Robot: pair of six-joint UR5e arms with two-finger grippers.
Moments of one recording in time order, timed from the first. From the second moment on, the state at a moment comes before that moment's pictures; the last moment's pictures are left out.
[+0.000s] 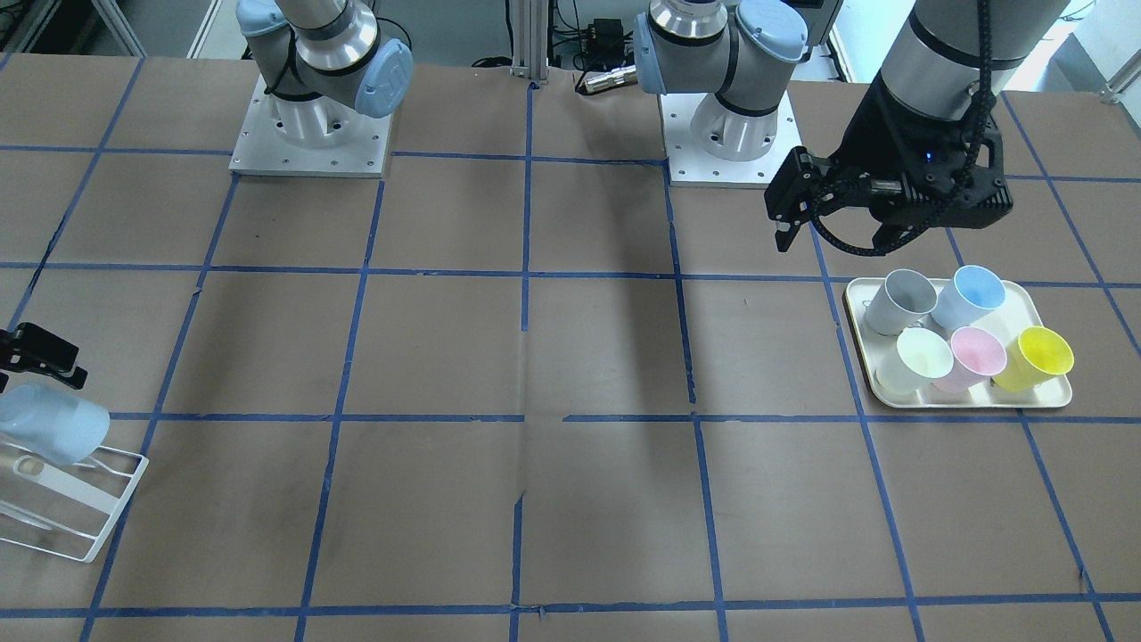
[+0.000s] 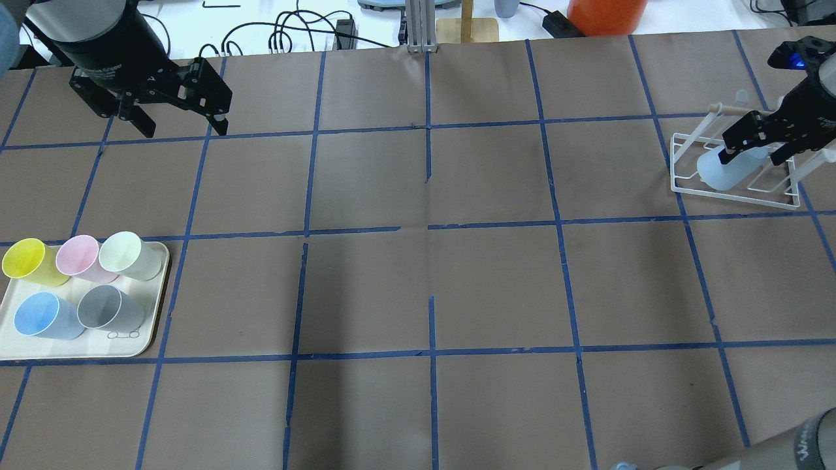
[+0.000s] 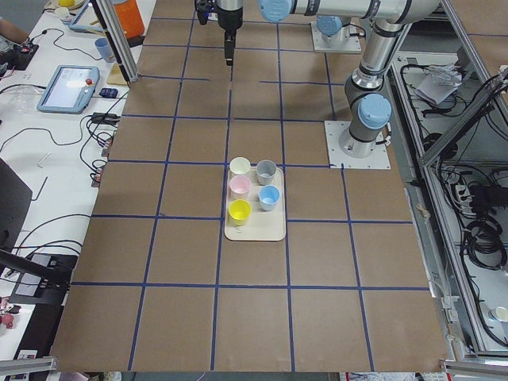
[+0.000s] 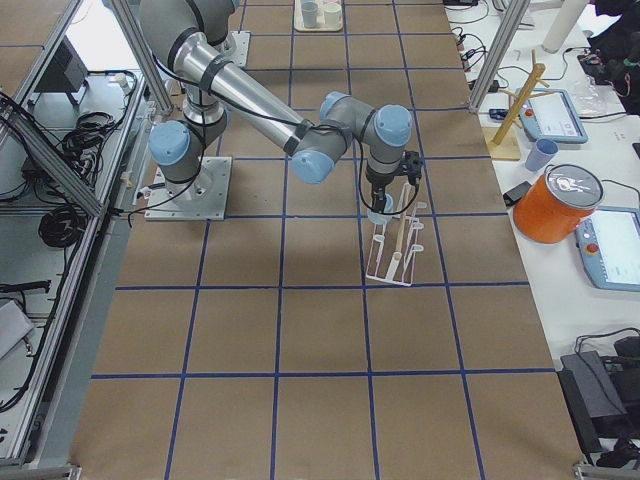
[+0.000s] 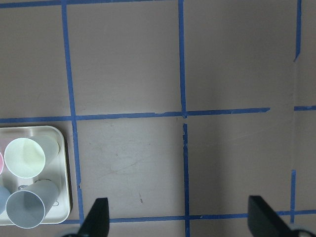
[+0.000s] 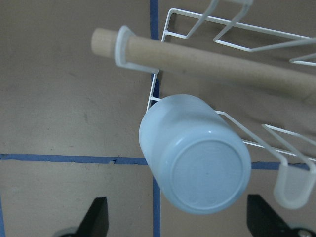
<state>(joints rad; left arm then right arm) -1.49 -1.61 -1.47 -1.60 1.56 0.11 1.04 -1.27 1.66 -1.91 -1.46 -0.53</state>
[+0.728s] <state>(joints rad) -1.49 -1.63 -1.47 -1.60 1.57 0.11 1.04 -1.24 1.65 -1.92 -1.46 -0.53</state>
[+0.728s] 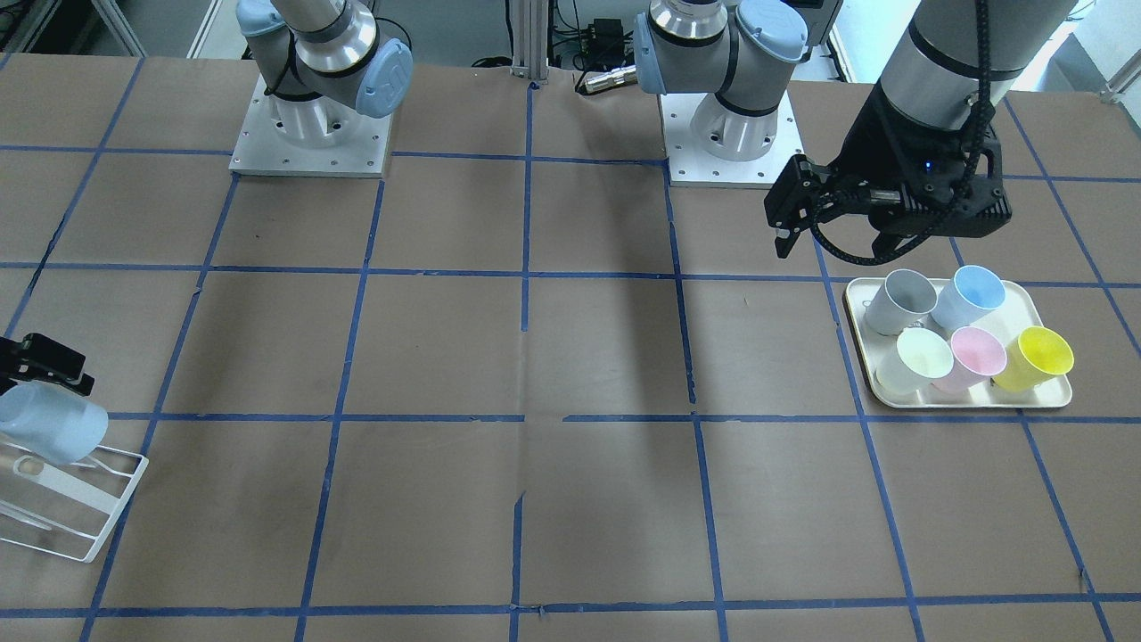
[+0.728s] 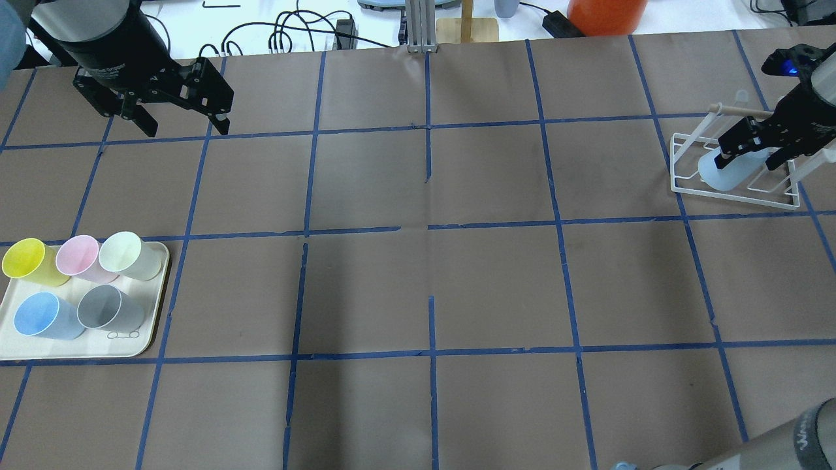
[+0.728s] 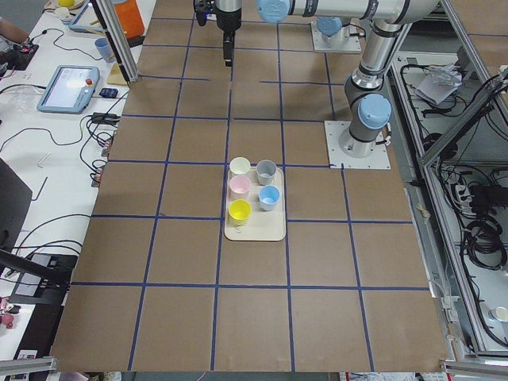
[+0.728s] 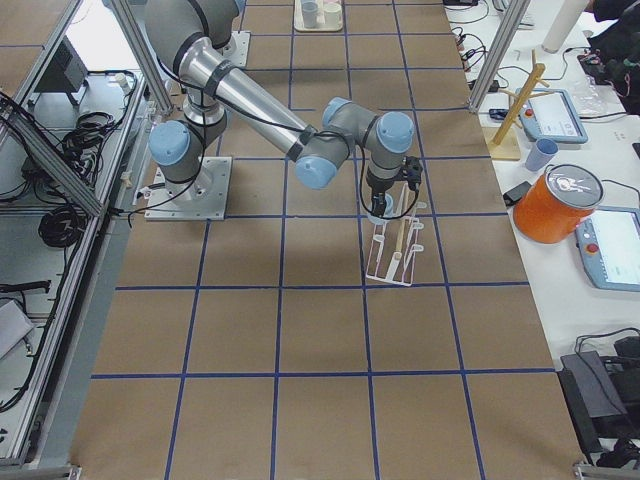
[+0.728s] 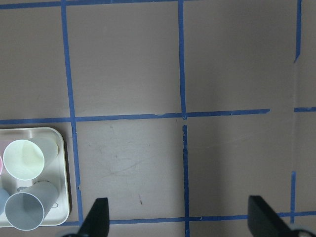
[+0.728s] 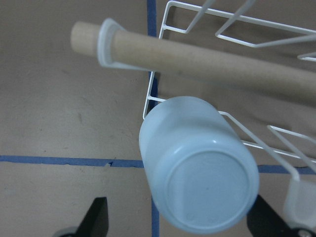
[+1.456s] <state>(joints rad) -1.49 -1.62 -1.47 -1.60 1.57 0.11 1.04 -1.25 1.64 -1.90 -1.46 -0.53</state>
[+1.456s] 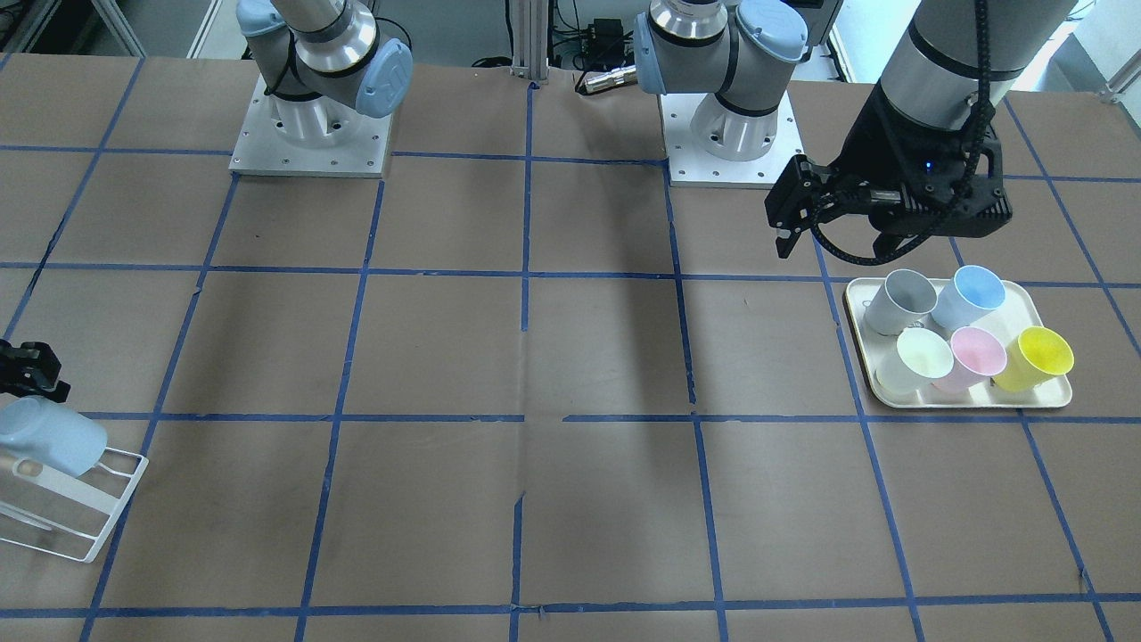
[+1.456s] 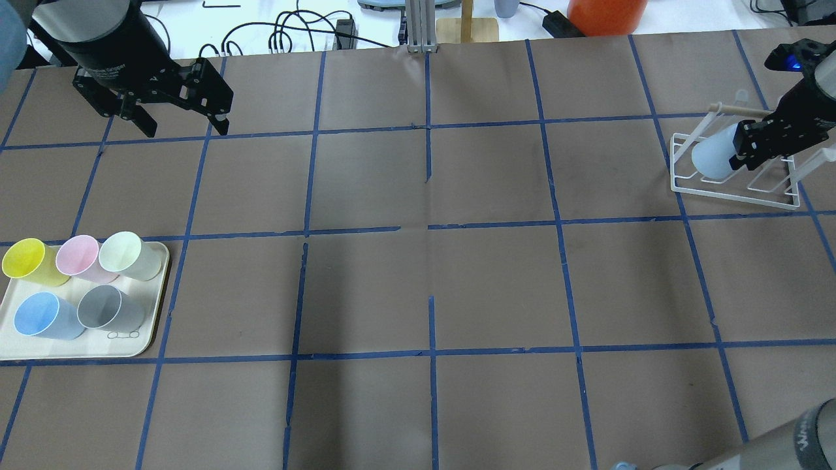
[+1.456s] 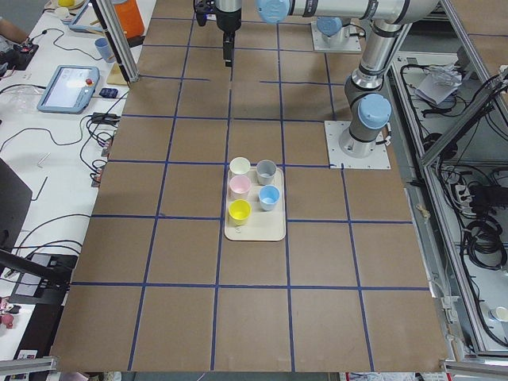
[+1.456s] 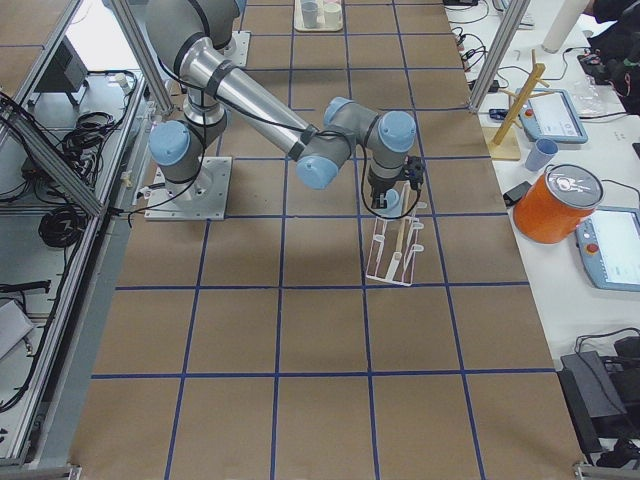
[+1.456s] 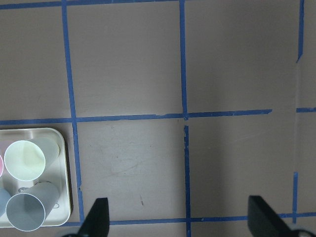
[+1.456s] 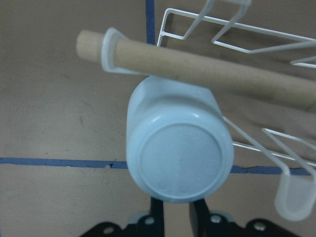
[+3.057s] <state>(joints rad) -1.49 -1.62 -1.47 -1.60 1.57 0.11 1.05 -1.25 1.63 -1.96 -1.44 -0.56</state>
